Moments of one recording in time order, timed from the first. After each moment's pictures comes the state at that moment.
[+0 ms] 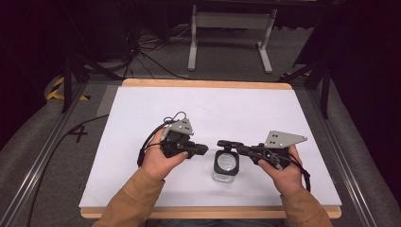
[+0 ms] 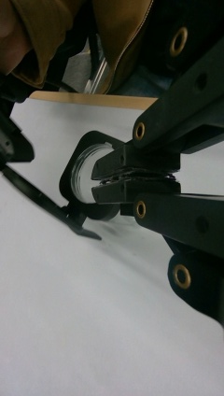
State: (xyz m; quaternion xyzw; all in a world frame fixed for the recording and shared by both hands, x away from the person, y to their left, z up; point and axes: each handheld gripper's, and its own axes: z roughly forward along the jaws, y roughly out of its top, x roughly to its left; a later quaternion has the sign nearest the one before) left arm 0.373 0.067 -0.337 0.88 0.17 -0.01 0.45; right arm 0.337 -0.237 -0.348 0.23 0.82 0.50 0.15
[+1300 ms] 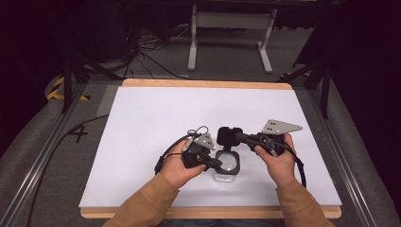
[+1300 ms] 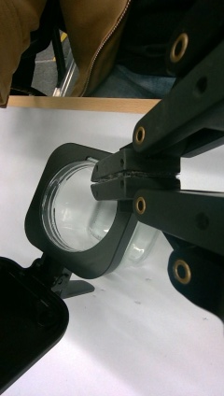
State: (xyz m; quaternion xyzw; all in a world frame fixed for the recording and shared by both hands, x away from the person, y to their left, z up) left arm 0.366 0.021 -0.369 0.90 0.13 -0.04 0.40; right arm 0.373 -0.238 -0.356 0.28 0.80 0.51 0.17
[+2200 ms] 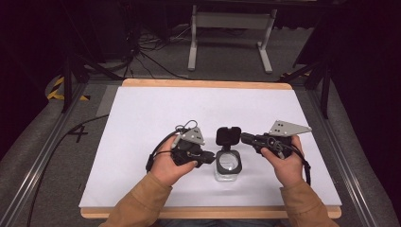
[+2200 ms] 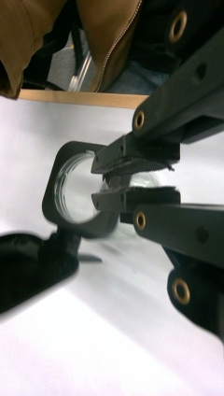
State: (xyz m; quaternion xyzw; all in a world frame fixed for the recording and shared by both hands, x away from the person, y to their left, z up) left arm 0.363 0.057 -0.345 0.89 0.17 0.00 0.43; right arm 0.359 -0.253 -0.342 0.28 0.80 0.51 0.17
